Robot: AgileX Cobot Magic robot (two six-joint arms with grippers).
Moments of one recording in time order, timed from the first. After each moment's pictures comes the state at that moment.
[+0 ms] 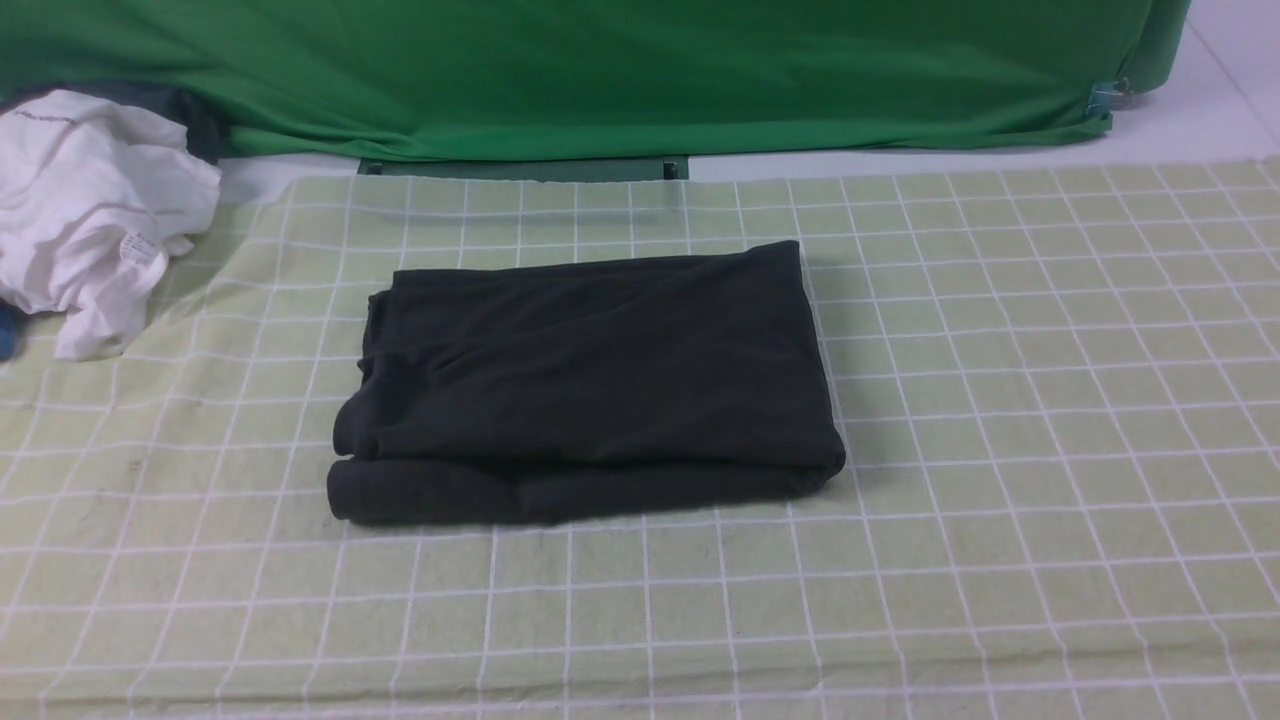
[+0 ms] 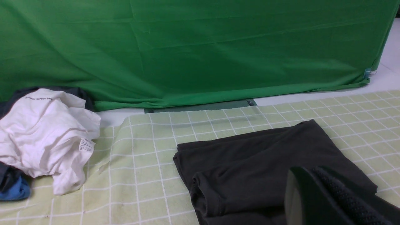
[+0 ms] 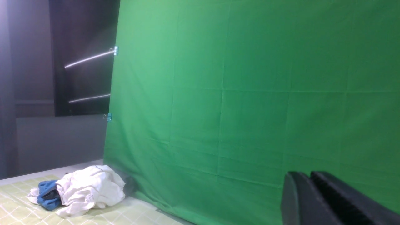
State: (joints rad) right arm 0.61 0.02 -0.54 -0.01 0.25 -0.03; left arm -0.13 0.29 -0.78 -0.08 0.78 0.04
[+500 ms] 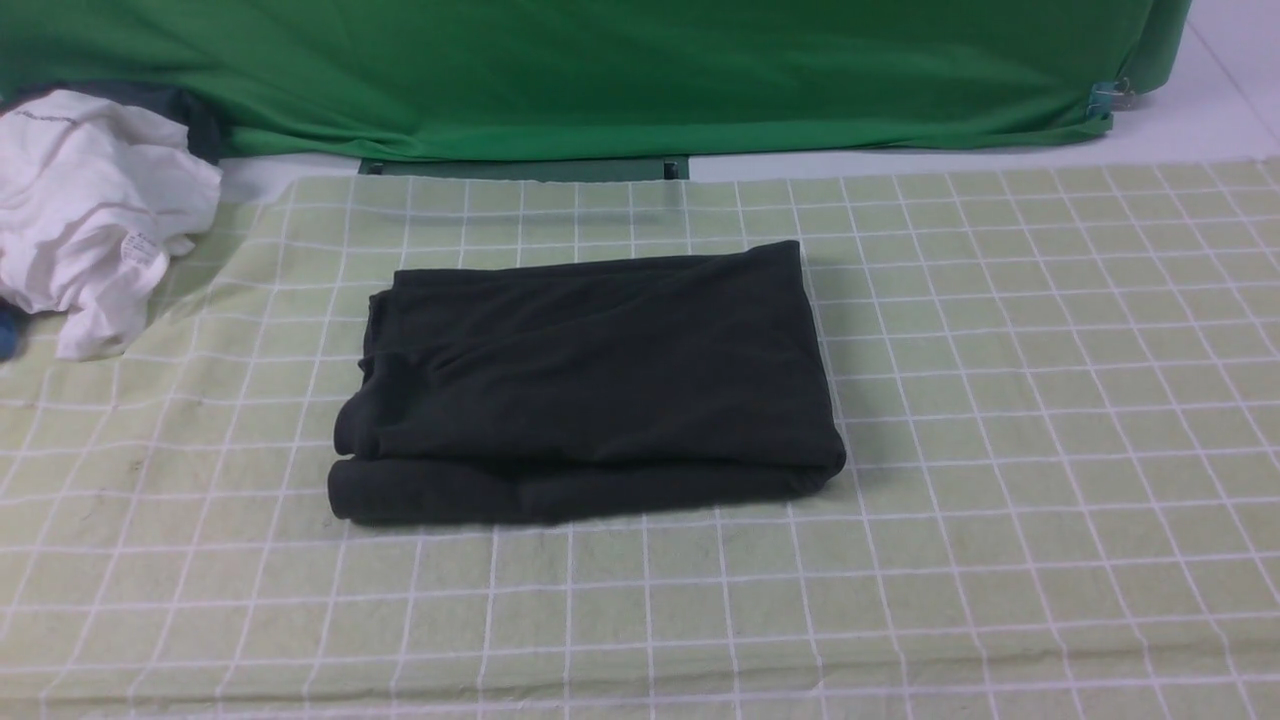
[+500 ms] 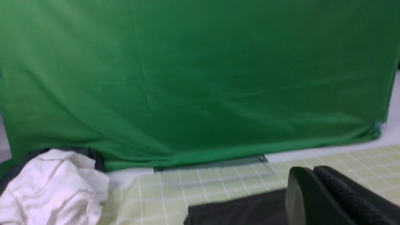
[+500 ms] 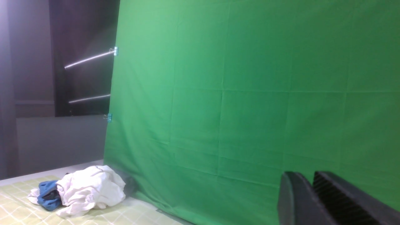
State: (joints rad) right arm 0.61 0.02 -0.54 -0.01 0.25 -0.03; left arm -0.12 0.22 -0.56 -0.06 0.40 0.06
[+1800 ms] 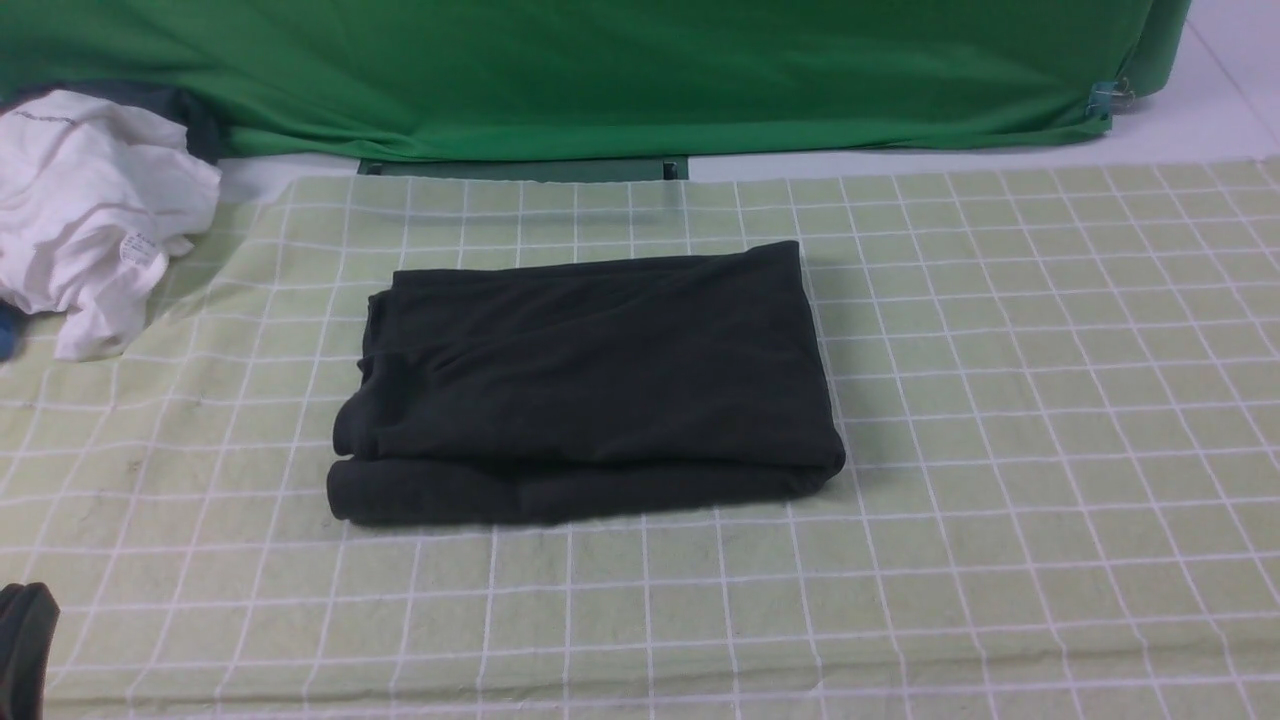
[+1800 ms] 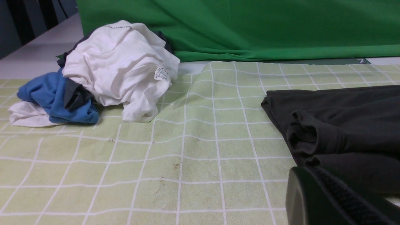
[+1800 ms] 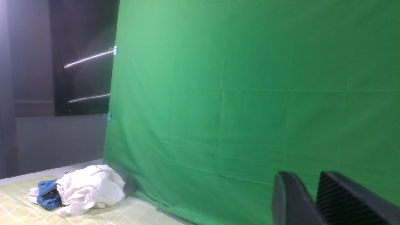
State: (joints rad) right arm 0.61 0.02 -0.54 -0.01 0.25 -0.03; left arm 0.10 0.00 0.00 -0.04 0.23 0.09
